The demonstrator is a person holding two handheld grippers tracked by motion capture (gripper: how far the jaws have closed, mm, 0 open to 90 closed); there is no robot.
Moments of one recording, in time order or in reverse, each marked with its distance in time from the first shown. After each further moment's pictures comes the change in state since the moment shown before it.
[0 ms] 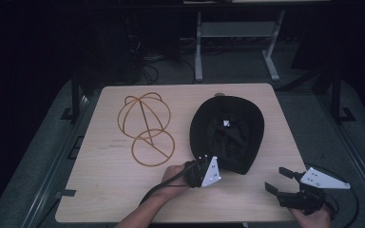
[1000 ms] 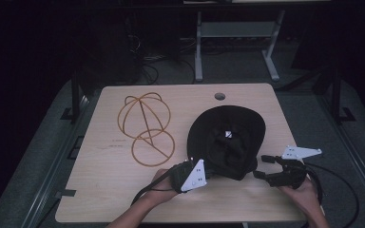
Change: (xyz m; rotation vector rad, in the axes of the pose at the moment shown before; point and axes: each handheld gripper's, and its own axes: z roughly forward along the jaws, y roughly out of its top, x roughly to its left) left arm 0.001 -0.004 -0.049 -0.131 -0.087 -0.048; right arm -0.041 0.025 0.061 0.148 0.227 -0.010
